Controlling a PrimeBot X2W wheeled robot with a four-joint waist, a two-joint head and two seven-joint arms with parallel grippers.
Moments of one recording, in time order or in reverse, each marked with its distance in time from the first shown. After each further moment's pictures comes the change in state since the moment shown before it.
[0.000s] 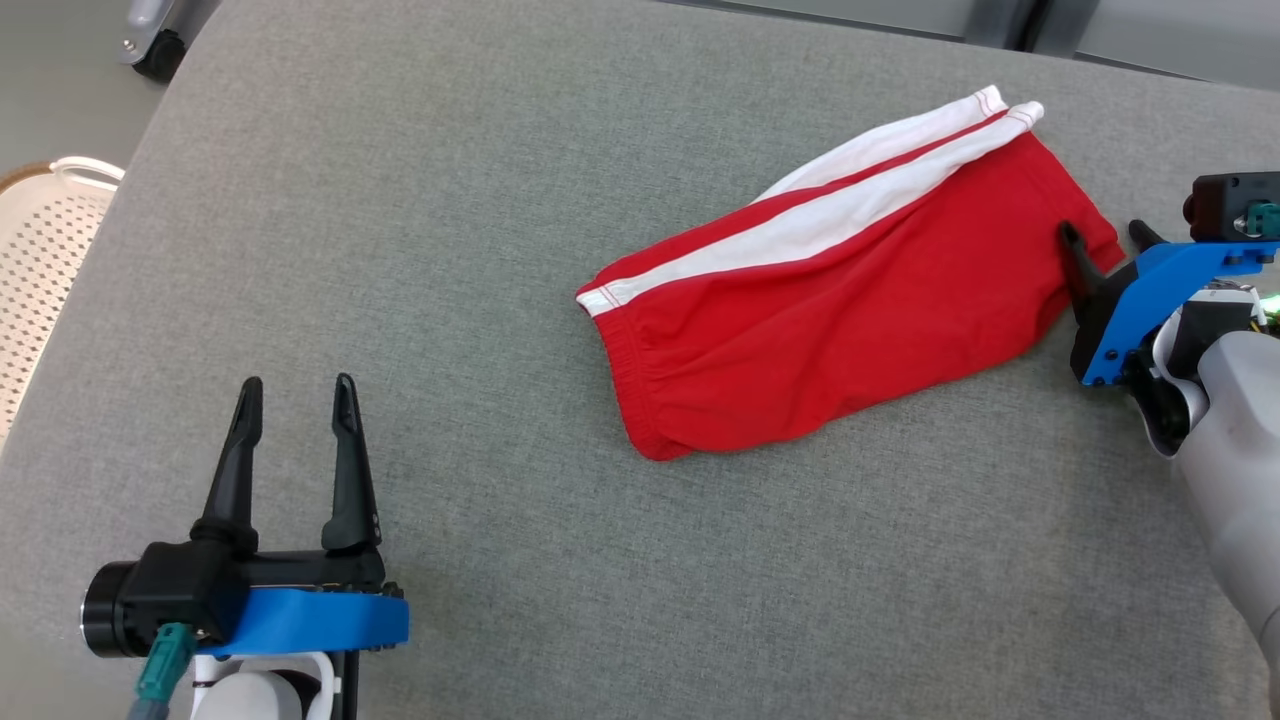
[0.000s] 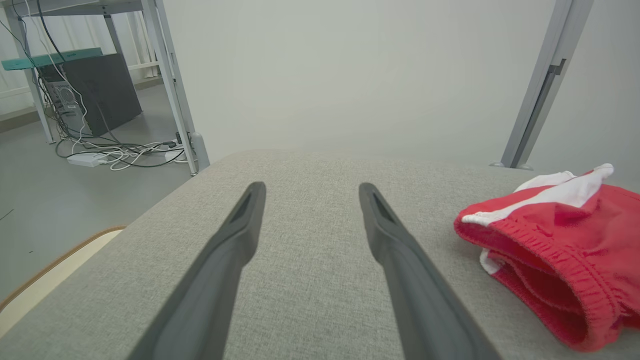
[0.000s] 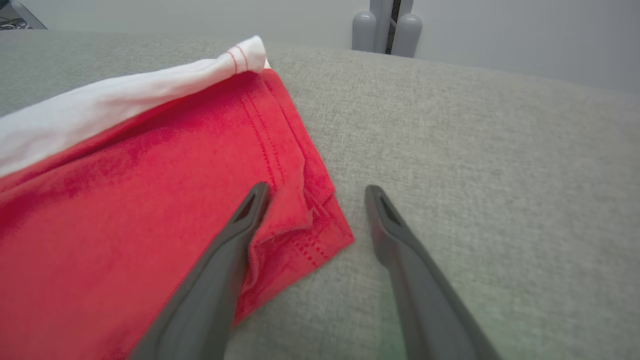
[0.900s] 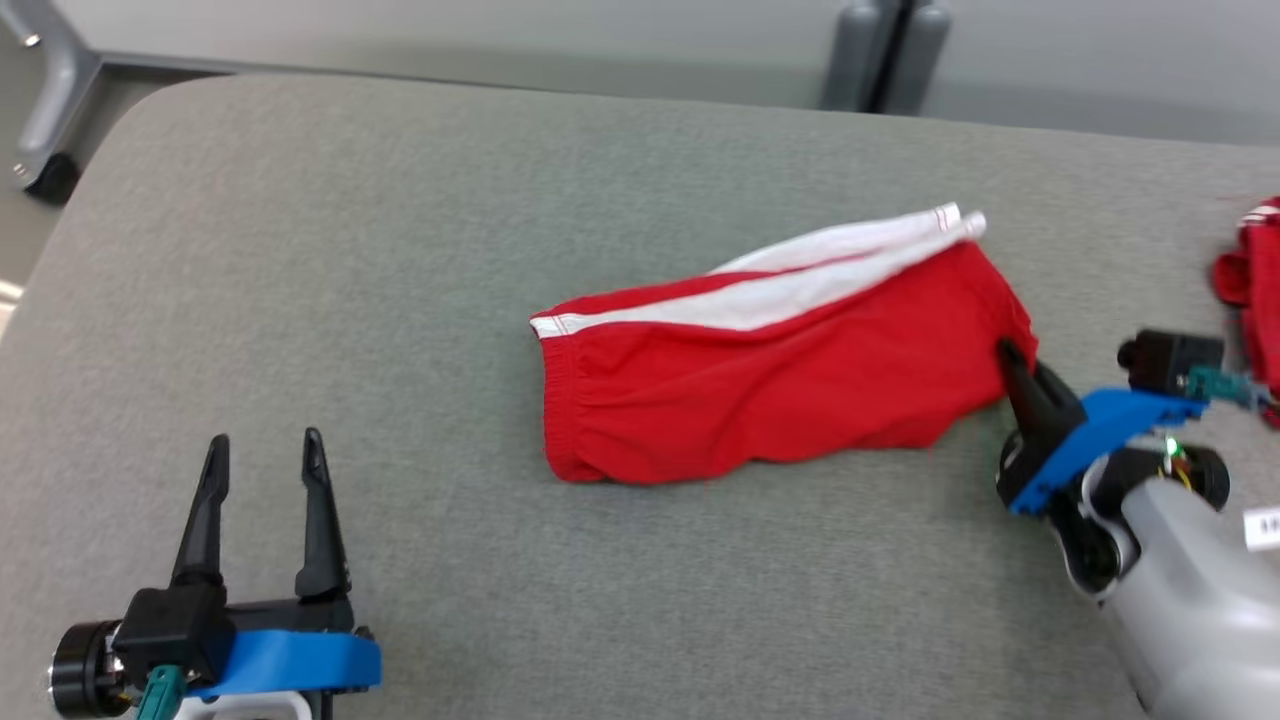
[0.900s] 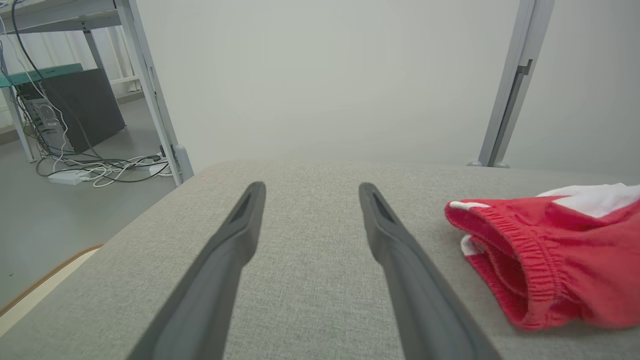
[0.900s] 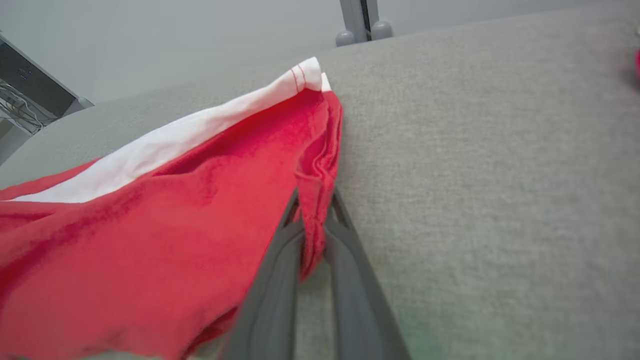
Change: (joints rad) left arm 0.069 -0.003 0.053 0.015 0.075 0.022 0.000; right arm 0.300 0.032 0.047 -0.282 0.272 0.000 -0.064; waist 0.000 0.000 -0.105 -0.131
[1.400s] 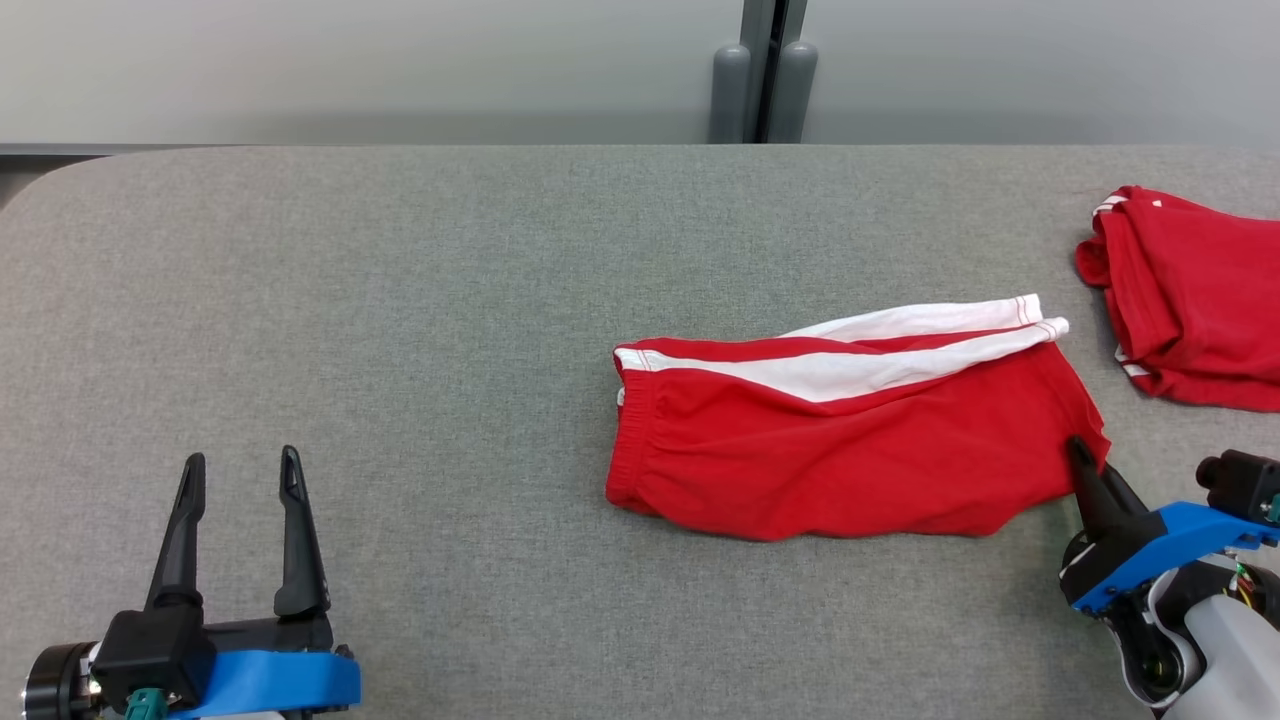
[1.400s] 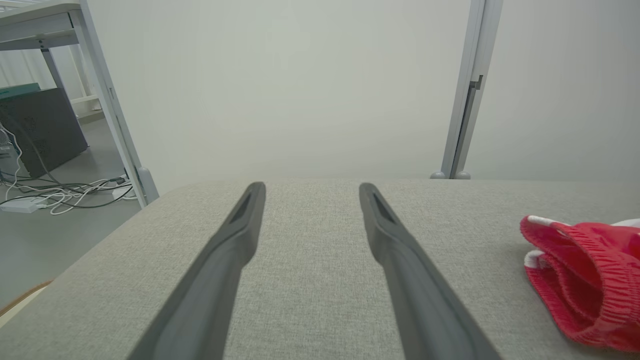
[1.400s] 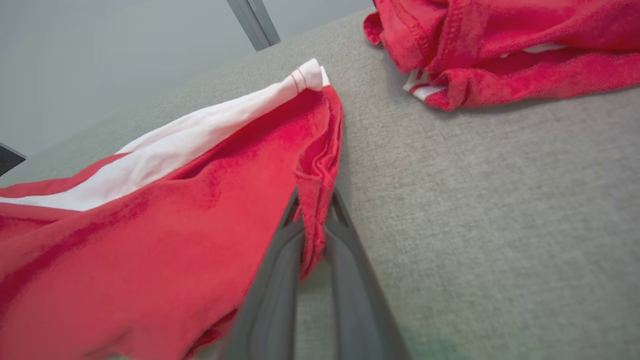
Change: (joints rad) left arm 0.042 0.001 0.043 -0.031 0.029 -0.007 0.000; right arm 0.275 -0.081 -0.075 -0.181 0.102 0.000 -0.057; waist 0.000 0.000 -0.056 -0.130
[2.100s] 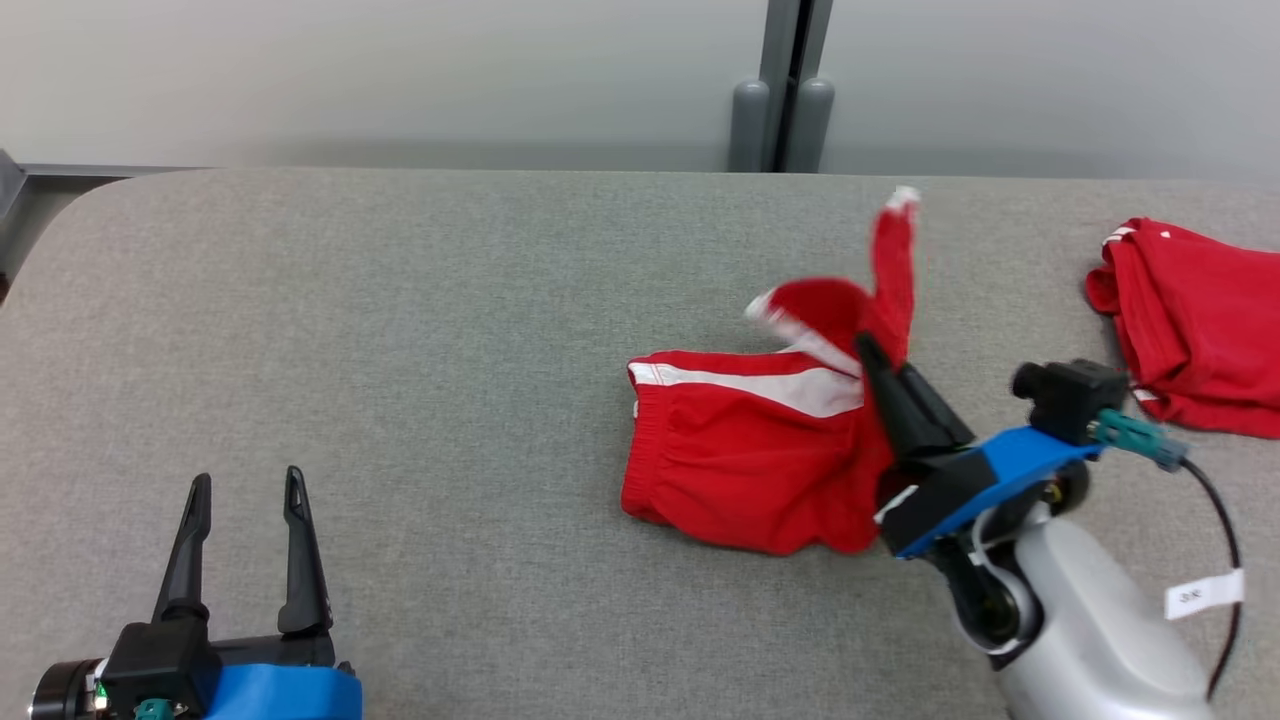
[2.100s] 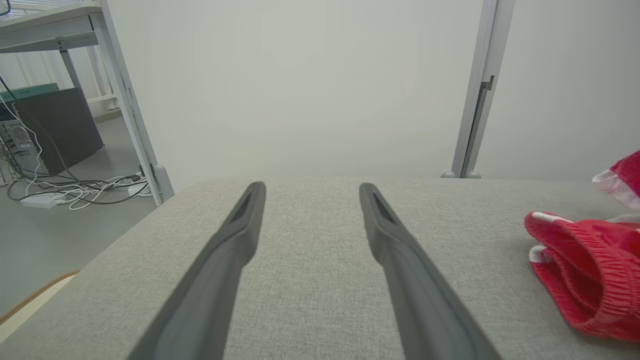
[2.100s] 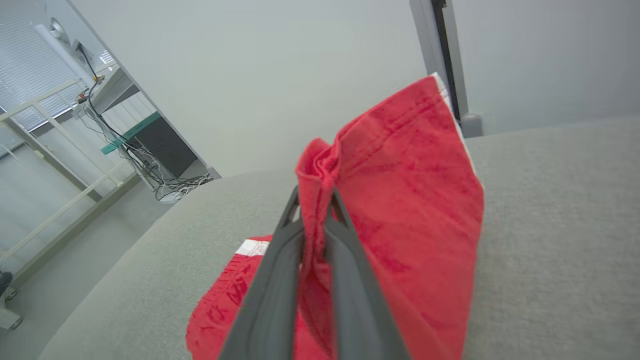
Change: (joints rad) left arm 0.018 0.000 0.005 0.023 0.007 -0.004 0.000; right arm -0.030 0.179 0.041 -0.351 -0.132 0.000 0.074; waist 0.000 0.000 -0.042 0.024
